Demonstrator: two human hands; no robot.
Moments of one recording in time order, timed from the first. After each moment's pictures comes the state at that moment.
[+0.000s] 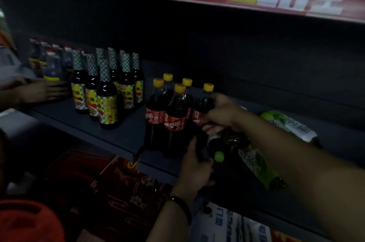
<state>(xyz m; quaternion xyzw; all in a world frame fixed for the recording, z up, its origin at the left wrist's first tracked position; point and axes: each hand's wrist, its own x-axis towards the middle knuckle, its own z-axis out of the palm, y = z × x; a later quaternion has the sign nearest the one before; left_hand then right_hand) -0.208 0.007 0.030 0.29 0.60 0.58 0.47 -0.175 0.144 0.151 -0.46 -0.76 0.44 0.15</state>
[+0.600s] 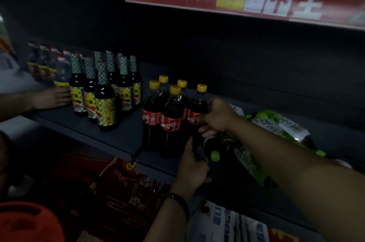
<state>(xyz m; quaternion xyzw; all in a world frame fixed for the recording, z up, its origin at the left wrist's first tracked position) -0.206 0.014 0.025 0.31 0.61 0.59 0.43 -0.165 0.126 0.151 -0.44 -0.77 0.43 0.17</state>
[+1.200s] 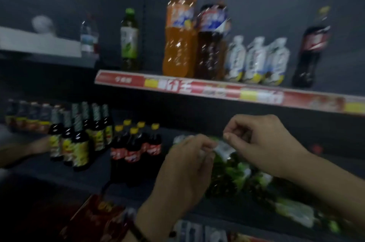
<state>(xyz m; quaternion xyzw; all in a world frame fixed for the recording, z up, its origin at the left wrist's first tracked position) -0.069 -0.110 0.217 0.67 0.54 0.51 -0.03 0.120 -0.050 0.313 -0.32 -0.89 0.00 0.32</state>
